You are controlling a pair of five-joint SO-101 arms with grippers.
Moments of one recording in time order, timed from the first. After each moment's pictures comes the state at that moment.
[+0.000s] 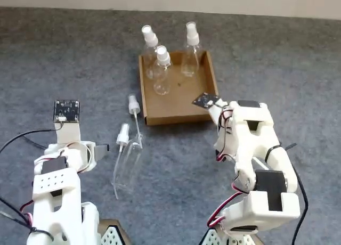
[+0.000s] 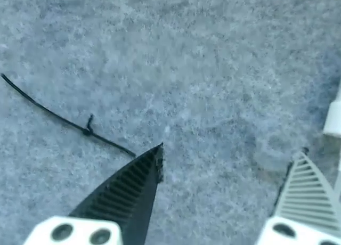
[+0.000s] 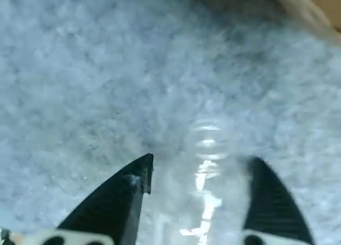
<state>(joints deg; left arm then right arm) -22.6 -48.4 76.8 39.6 -8.0 -2.1 1.7 32.0 64.7 52.3</state>
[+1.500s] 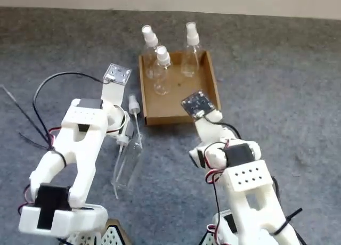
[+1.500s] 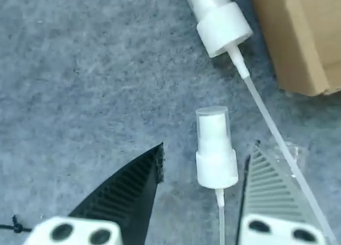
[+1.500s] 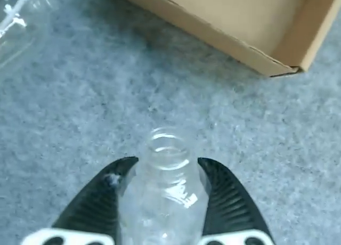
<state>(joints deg) -1.0 -7.6 36.8 54.7 -4.8 -20.3 -48.9 54.5 64.7 20.7</state>
